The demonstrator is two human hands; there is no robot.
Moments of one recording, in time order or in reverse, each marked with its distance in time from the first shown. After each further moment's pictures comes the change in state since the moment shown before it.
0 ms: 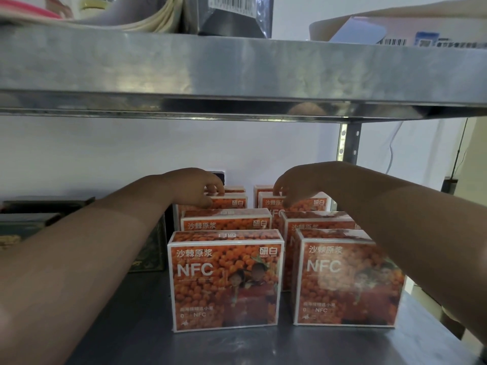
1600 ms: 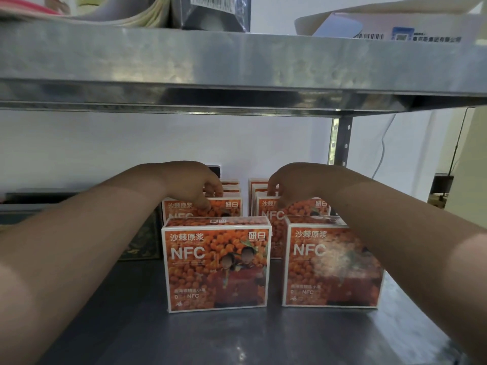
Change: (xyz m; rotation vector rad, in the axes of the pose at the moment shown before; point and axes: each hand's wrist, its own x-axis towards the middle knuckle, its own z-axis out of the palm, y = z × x) left_hand -0.029 0.034 -0.012 0.139 -0.081 0.015; right_hand -0.015 0.002 0.023 -0.096 0.219 -0.131
